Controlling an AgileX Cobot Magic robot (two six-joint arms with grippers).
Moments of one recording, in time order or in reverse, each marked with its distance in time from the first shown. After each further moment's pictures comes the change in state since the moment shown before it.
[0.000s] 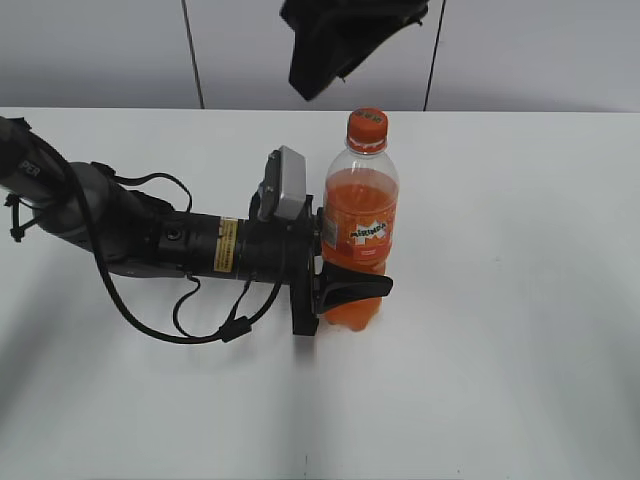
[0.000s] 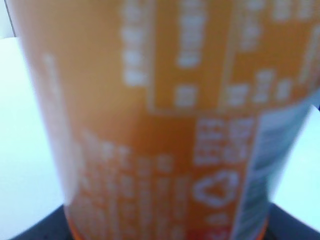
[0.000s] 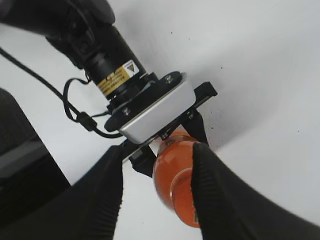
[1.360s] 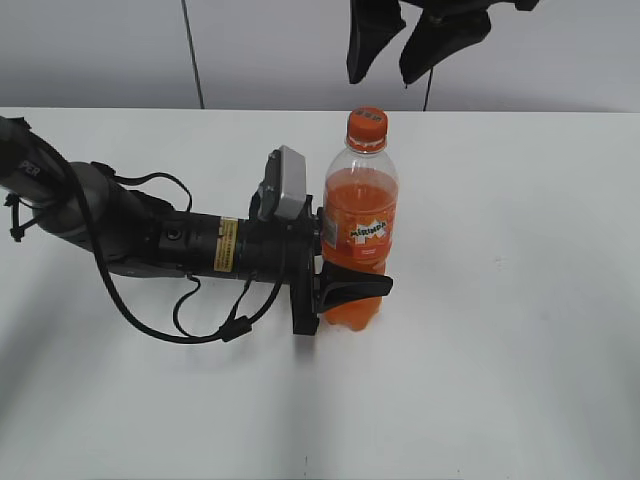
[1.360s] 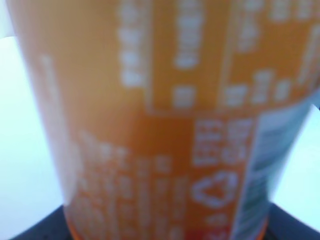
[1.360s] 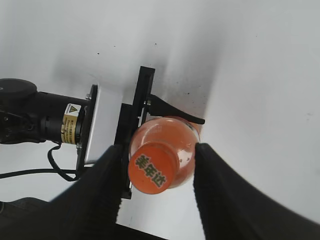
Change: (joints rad) left arm 0.000 -0.001 0.000 -0.004 0.004 -0.003; right arm 0.000 -0.047 0.055 -0.204 0.000 0.753
